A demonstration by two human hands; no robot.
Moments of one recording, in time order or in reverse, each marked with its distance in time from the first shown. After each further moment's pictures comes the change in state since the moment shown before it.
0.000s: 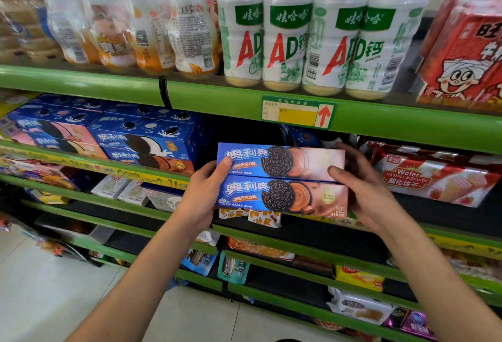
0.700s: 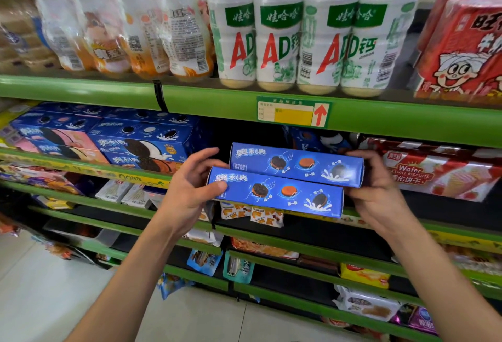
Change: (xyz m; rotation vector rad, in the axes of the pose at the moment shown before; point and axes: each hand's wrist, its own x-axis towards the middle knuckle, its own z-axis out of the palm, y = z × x) left_hand -0.006 0.012 -0.029 -0.063 -0.226 0.282; right_hand -0.009 0.003 -0.003 0.060 0.076 -0.146
